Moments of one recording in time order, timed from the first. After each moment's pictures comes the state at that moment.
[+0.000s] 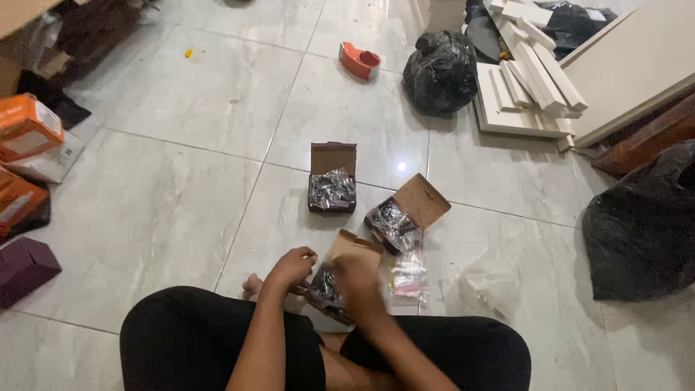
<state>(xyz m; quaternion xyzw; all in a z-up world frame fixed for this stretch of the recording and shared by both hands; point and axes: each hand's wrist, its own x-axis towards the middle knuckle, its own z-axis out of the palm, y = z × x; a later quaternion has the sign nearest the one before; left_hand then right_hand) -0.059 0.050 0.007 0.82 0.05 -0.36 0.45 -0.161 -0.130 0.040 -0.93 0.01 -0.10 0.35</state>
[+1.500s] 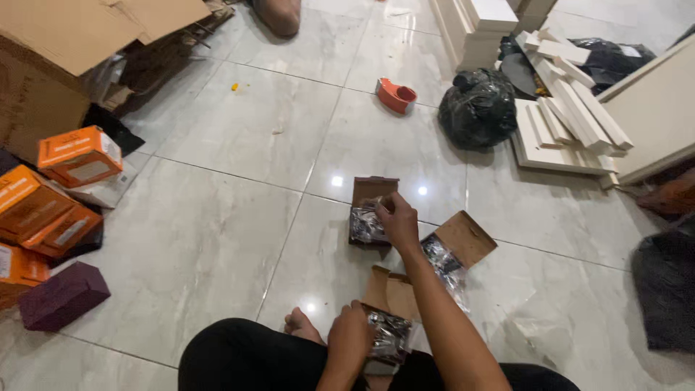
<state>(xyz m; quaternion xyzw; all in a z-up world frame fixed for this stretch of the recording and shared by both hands) -0.130 0.020 0.005 0.96 -0.05 -0.17 0.22 0.074 -0.158 0.082 -0.88 0.12 -0.10 0.44</state>
